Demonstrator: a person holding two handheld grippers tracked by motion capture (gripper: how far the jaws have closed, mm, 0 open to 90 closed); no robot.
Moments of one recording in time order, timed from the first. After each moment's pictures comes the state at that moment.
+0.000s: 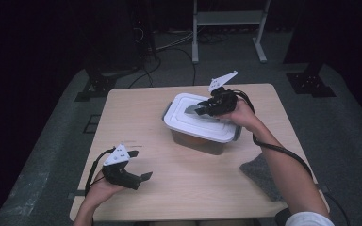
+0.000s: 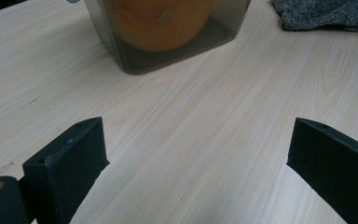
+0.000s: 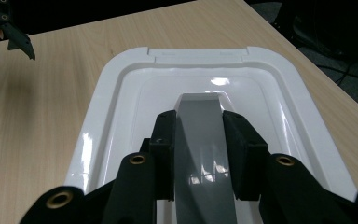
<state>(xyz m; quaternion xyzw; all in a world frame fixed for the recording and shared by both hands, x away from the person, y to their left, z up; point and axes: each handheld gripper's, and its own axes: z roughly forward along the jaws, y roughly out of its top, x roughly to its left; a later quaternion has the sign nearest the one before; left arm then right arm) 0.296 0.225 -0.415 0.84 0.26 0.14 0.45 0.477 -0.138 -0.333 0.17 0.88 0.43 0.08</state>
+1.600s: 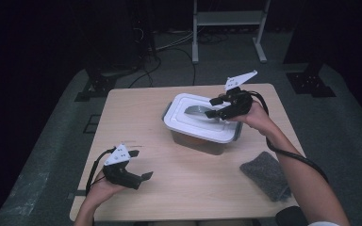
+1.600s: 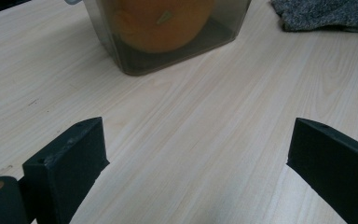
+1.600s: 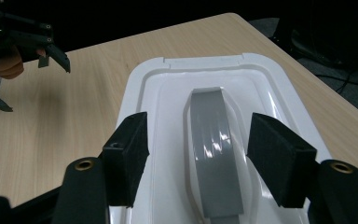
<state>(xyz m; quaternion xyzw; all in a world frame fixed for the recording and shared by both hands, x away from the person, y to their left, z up) 0.297 0.224 -0.417 0.84 0.26 0.14 0.46 0.452 -0.175 -0.316 0.19 0.86 0.47 0.07</state>
